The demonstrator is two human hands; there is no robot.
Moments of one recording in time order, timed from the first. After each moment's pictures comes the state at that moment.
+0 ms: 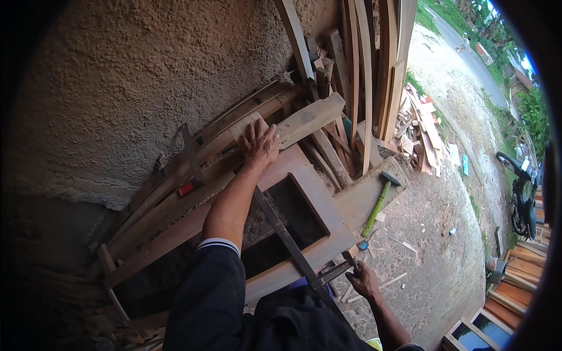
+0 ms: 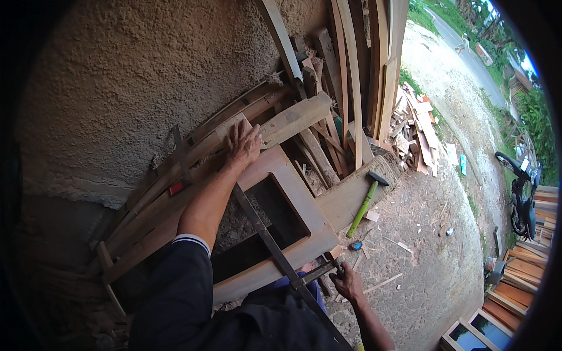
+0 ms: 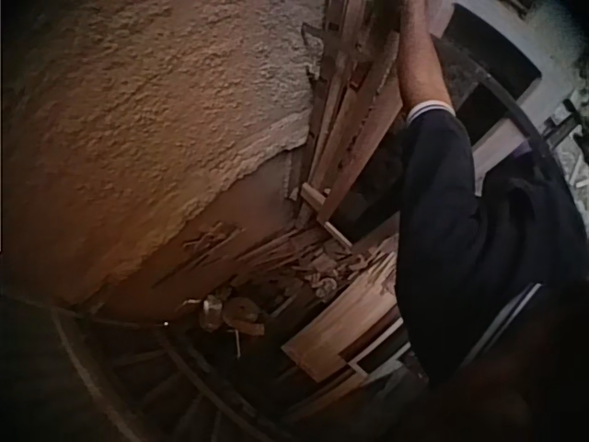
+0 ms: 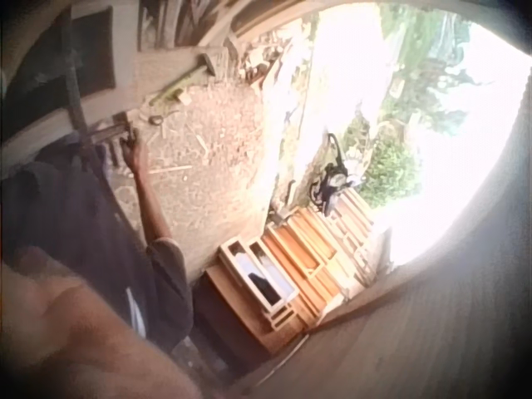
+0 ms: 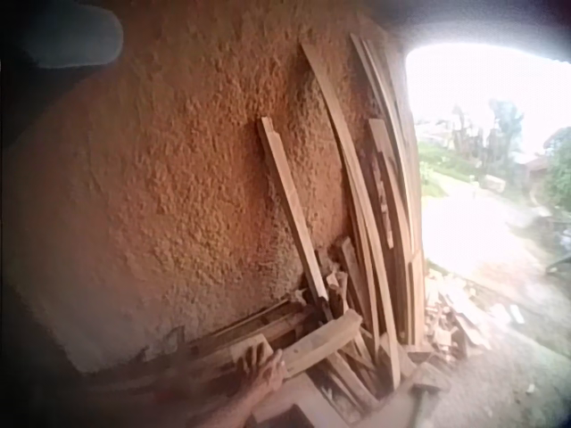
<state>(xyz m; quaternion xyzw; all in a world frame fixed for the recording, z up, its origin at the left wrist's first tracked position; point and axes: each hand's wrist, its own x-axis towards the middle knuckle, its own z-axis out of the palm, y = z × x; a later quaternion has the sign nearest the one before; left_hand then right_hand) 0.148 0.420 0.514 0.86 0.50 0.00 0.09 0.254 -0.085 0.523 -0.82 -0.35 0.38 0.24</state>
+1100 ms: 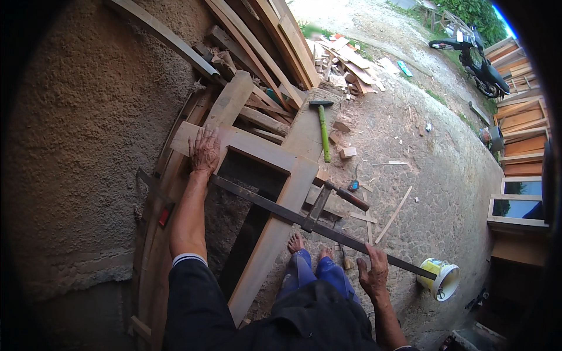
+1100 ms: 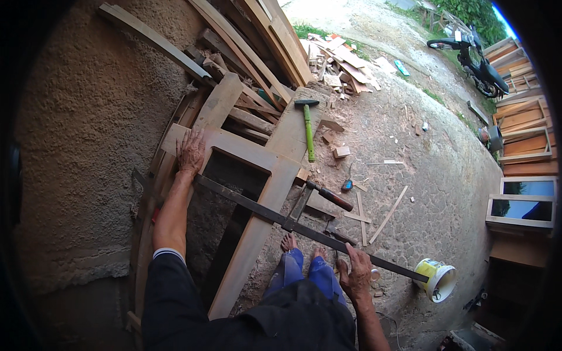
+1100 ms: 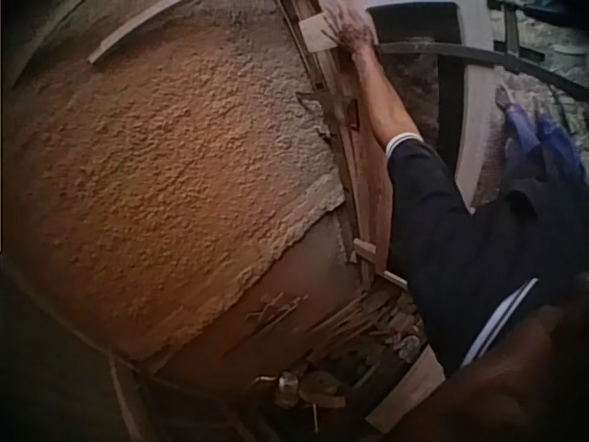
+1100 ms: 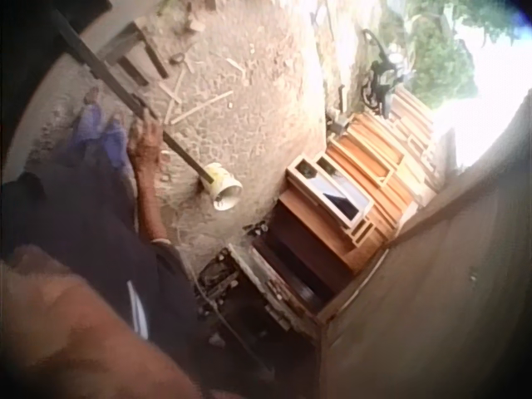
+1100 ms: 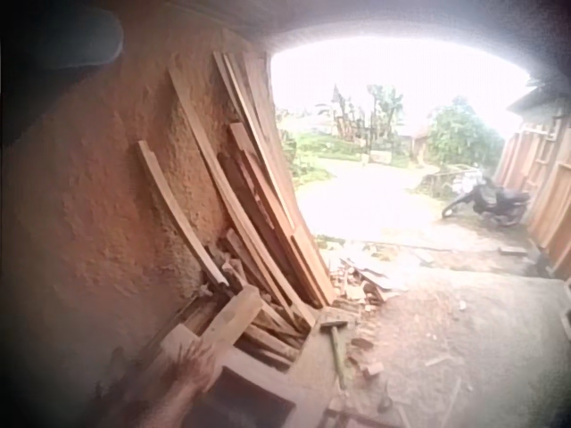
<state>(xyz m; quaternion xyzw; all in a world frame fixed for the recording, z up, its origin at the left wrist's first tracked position) 0.108 0.395 0.502 0.97 0.25 0.05 -0.03 0.052 -0.217 0.579 -0.92 -0.22 0.06 0.30</state>
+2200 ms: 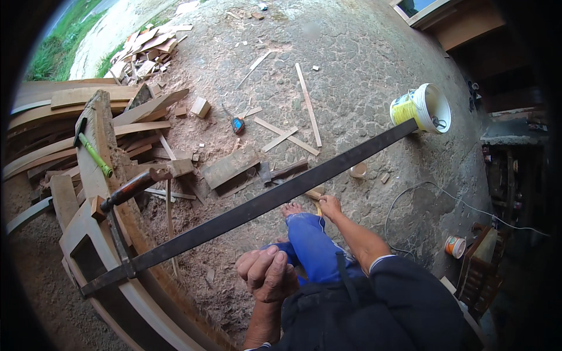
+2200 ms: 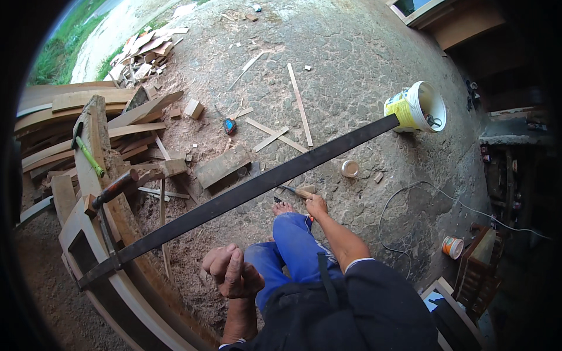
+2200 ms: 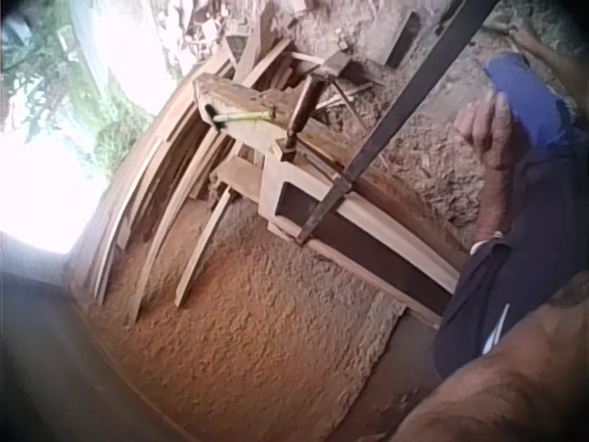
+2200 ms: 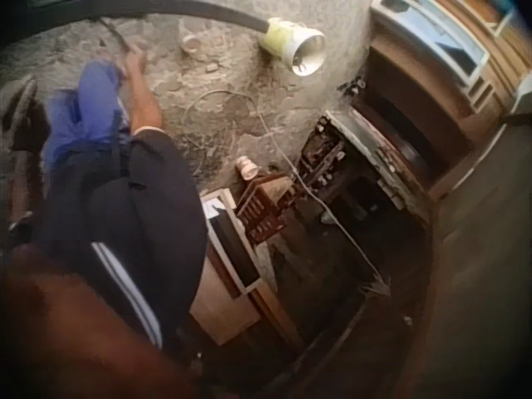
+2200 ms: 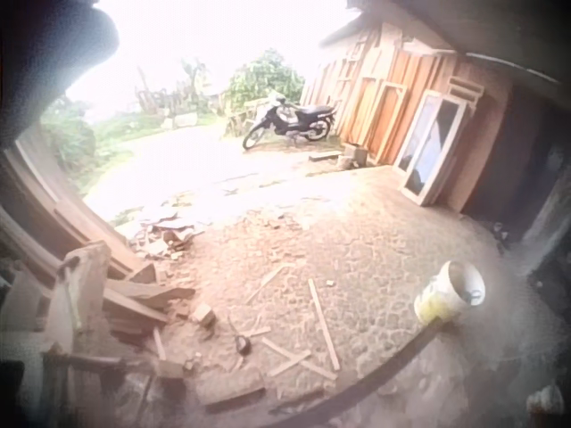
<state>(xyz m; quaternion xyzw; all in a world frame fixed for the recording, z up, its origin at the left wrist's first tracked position) -0.035 -0.174 0.430 0.84 -0.21 0.27 0.41 -0.096 -0.431 0.068 -0.83 0.38 0.23 0.34</state>
